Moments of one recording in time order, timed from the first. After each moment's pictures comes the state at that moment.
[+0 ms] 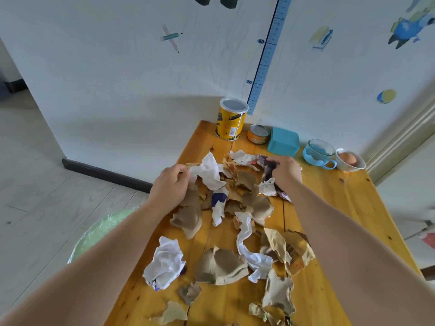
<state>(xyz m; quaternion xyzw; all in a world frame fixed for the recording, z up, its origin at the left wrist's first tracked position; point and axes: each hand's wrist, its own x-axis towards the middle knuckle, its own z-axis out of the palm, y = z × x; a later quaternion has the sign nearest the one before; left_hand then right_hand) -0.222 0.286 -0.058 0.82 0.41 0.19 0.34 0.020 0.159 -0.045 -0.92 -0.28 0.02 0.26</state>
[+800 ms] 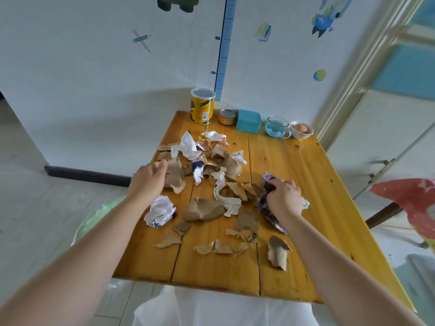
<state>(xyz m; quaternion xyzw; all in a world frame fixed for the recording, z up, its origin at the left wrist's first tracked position) -0.283 0.219 -0.037 0.82 0.43 0.17 0.32 -0.112 0.000 -0.049 -0.96 -0.16 0.00 0.22</state>
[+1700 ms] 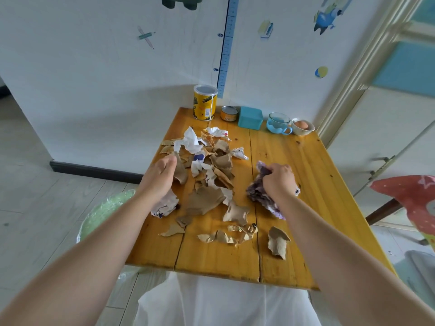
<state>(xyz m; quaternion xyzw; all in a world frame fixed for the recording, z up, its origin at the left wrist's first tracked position) -0.289 0.206 -0.043 0.81 0.41 0.15 0.39 -0.119 0.022 -0.022 -0.95 -0.14 0.03 0.28</state>
